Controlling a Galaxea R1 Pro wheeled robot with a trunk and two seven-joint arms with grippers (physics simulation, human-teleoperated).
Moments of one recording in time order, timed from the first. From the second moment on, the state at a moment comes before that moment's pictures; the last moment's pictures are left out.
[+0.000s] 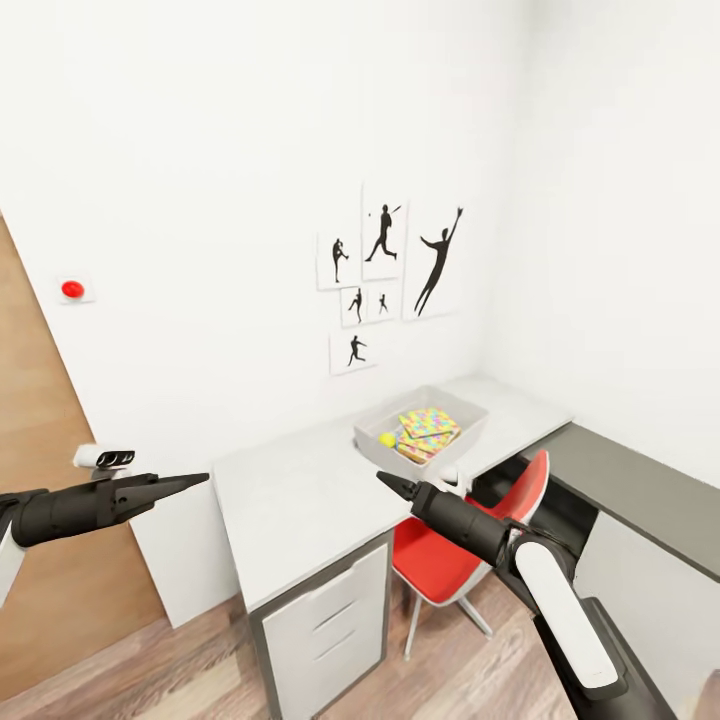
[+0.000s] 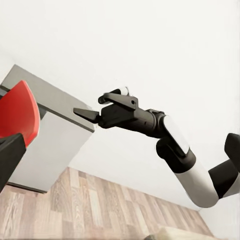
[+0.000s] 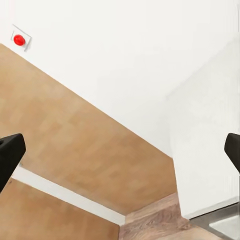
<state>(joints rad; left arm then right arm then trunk) -0.46 0.42 0.26 -1.43 0.35 1.01 -1.57 -0.35 -0.07 0.19 -1.58 -1.06 0.71 0.10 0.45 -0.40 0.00</state>
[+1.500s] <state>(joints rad) -0.46 0.42 0.26 -1.43 0.35 1.01 -1.57 -0.35 -0.07 0.19 -1.58 -1.05 0.71 0.10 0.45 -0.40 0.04</state>
